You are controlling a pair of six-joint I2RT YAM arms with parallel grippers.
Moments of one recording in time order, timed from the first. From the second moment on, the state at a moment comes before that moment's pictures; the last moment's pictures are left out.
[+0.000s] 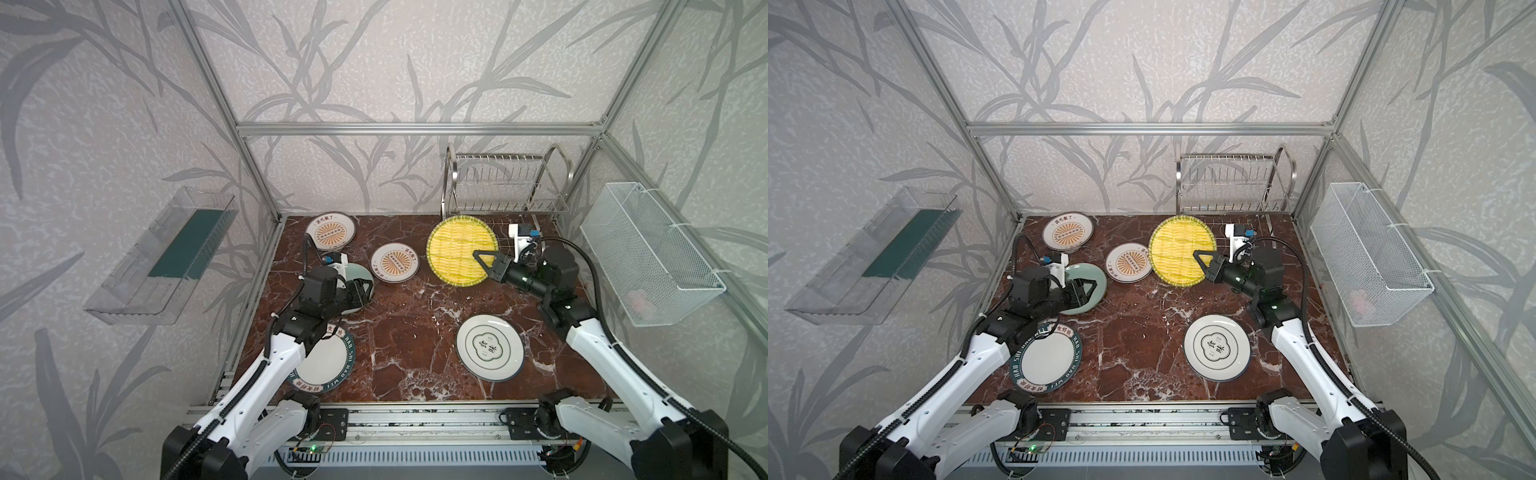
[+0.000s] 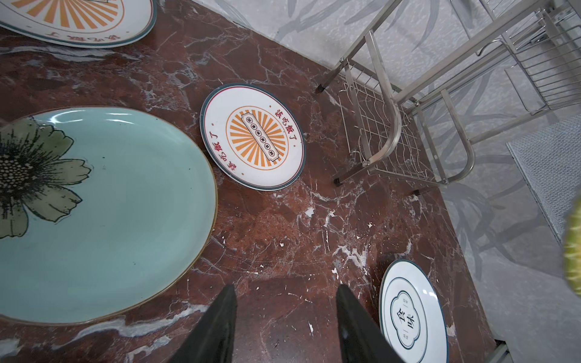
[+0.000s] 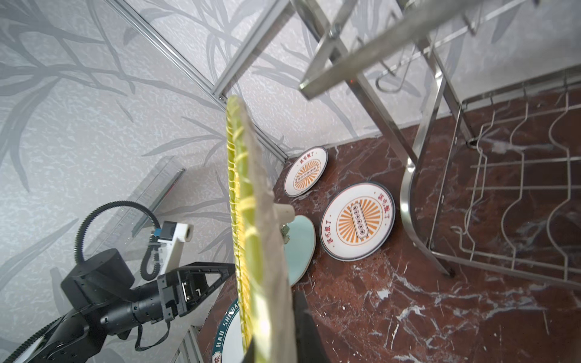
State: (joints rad) left arm -0.32 0.96 0.71 -0.30 0.18 -0.55; right arm 0.22 1.04 0.83 0.08 -0.62 0.68
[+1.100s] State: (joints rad) left arm -0.32 0.89 0.84 -0.53 0.07 -0.44; right arm -0.05 1.36 1.77 -0.50 -0.19 0.14
